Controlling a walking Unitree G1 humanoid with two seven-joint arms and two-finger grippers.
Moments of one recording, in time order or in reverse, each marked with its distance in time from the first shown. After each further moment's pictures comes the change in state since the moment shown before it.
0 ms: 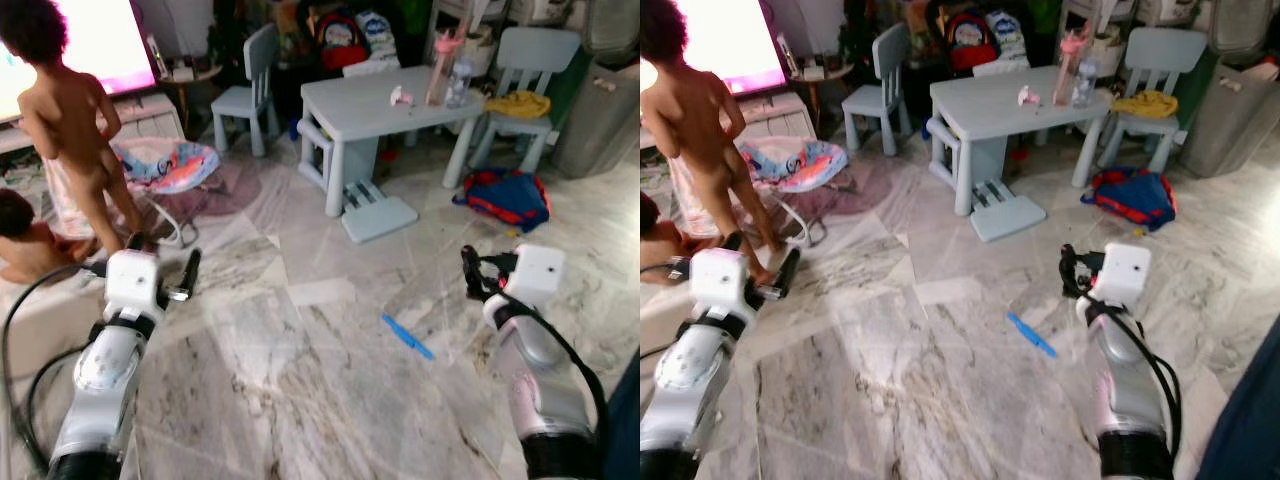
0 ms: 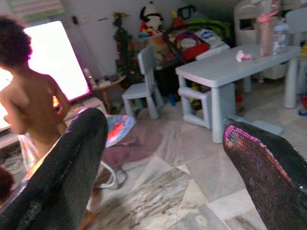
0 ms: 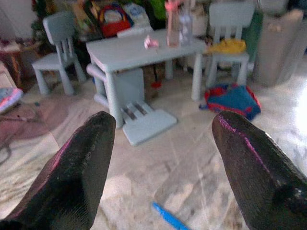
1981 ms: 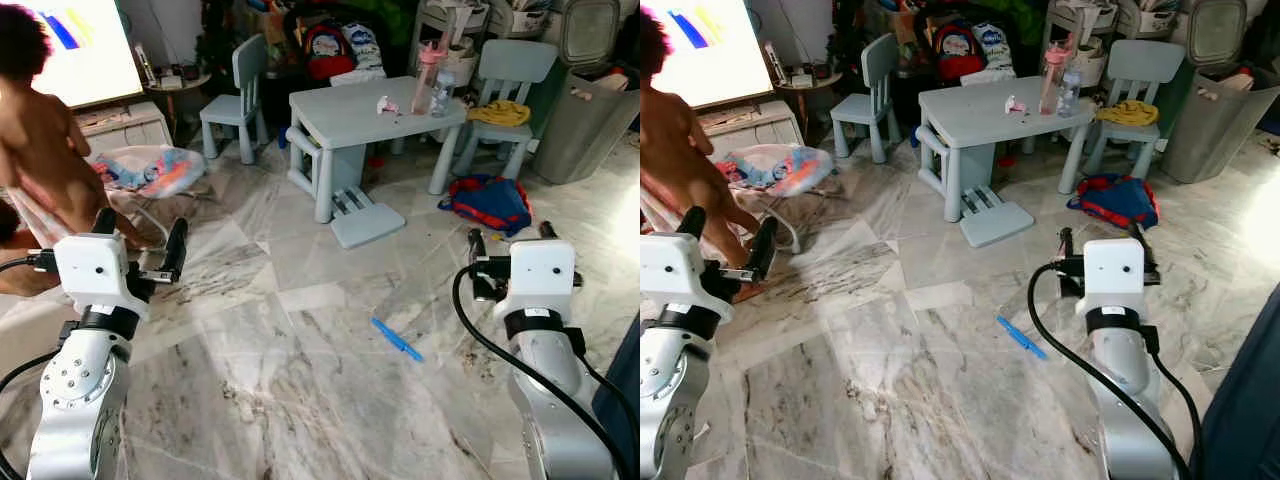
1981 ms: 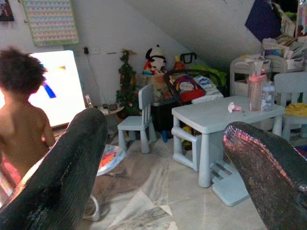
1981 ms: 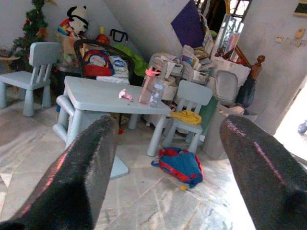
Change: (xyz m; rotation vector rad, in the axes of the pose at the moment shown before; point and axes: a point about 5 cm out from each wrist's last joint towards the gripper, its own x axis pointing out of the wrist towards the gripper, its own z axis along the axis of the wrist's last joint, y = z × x) left arm -0.019 -0.002 0.062 -0.127 -0.124 0.048; right arm -0.049 0.028 0.048 -0.338 -0.200 -0.036
